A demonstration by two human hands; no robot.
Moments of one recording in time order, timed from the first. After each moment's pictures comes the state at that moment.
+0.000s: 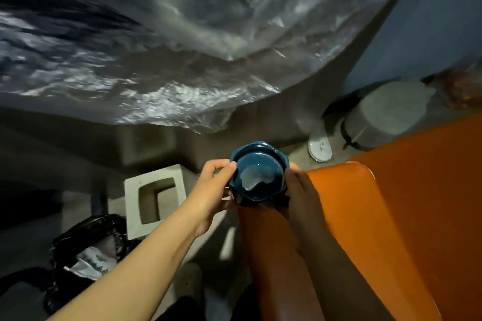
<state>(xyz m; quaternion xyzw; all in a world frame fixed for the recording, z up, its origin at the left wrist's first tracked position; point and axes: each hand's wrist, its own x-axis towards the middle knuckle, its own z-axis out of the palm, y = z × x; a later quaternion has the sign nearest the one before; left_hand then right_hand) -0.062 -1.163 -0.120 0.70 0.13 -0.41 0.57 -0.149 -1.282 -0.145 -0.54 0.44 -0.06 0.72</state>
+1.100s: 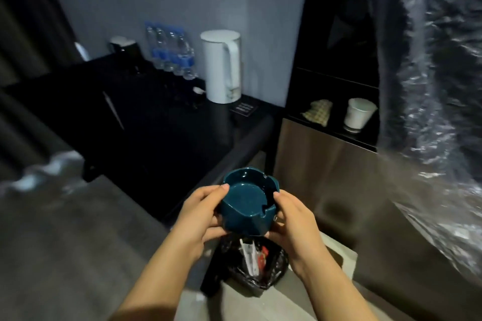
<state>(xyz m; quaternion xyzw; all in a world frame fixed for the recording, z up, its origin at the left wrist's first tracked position) -0.183 -0.663 0.049 0.58 0.34 0.05 0.74 -0.132 -0.806 0.035 -0.61 0.07 0.24 0.75</state>
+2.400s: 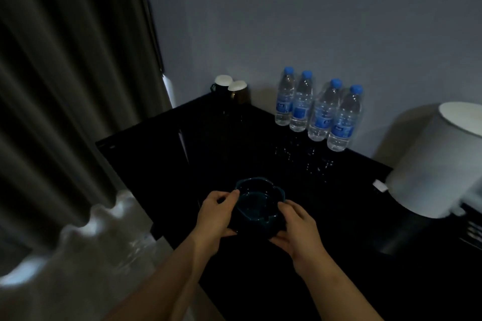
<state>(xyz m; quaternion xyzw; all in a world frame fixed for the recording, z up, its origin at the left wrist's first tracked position) -0.001 -0.031 0.032 0.59 0.41 0.10 0.69 0.054 -0.171 0.033 -0.58 0.07 0.34 0.74</state>
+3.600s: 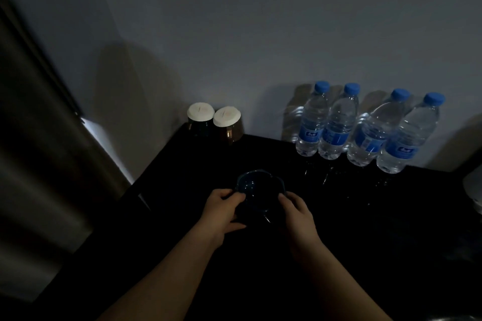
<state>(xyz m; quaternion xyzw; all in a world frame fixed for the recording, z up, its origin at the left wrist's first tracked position) 0.244 0.276 0.007 0.63 0.27 -0.10 0.72 0.246 0.135 -0.009 -0.57 0.22 0.13 0.78</state>
